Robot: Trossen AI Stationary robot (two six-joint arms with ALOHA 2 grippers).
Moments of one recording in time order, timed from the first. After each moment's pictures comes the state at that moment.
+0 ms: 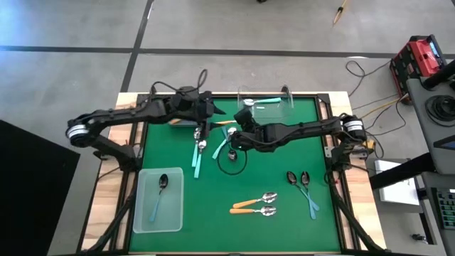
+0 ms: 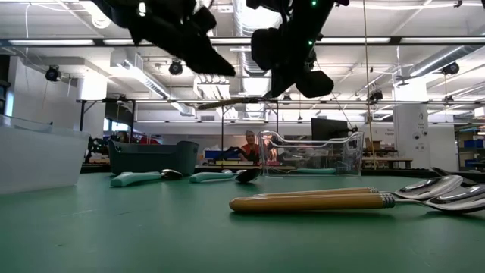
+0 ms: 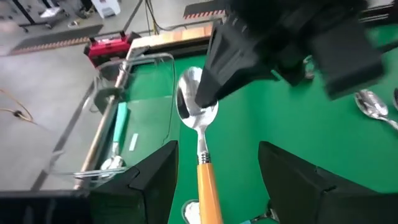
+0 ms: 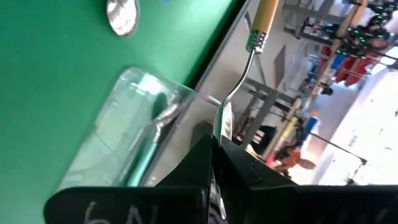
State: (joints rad) left arm 0.41 1.41 0.99 -0.05 0.30 0.36; right arm 0.00 1.80 1.46 -0.77 0.85 -0.88
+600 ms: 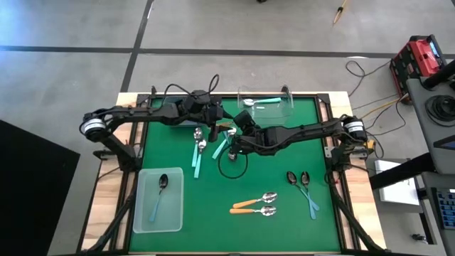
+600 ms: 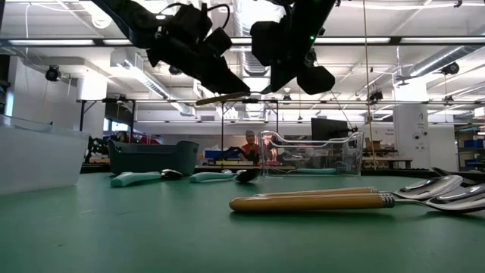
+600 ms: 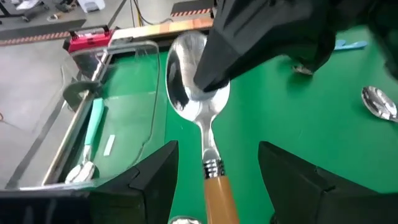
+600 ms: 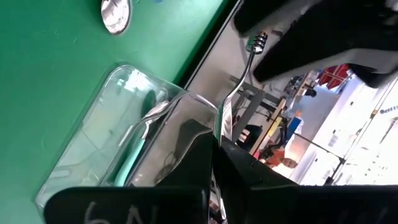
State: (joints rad) left arm 0.41 1.58 1.00 0.10 0.35 0.33; right arm 0.03 1.79 1.46 -0.76 0.89 -0.91
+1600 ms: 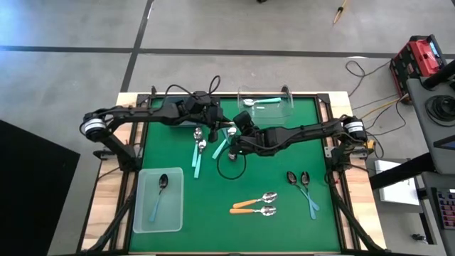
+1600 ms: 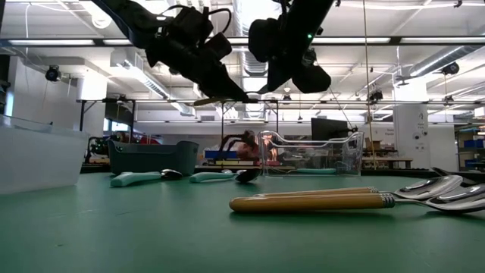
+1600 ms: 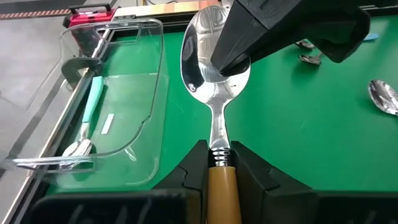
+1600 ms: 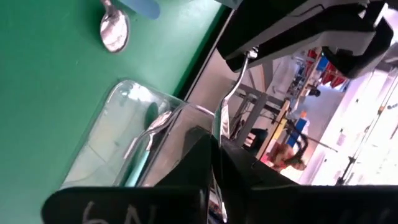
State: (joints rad) left arm 0.40 1.58 1.00 0.05 0.32 0.29; right arm 0.03 1.79 1.46 -0.73 0.88 -0.87
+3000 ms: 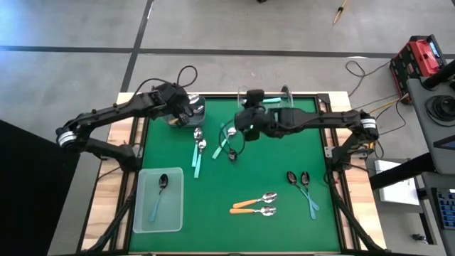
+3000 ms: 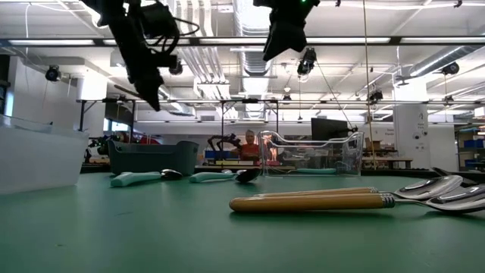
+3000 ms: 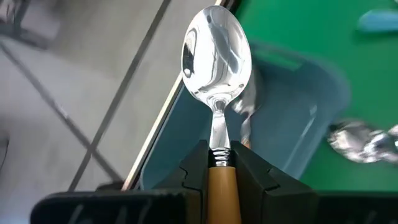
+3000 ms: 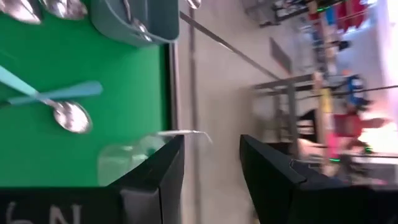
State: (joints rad) left arm 0.56 1.27 1.00 -0.71 -0.41 0.25; right arm -0.07 1.66 1.58 -0.71 0.70 -0.53
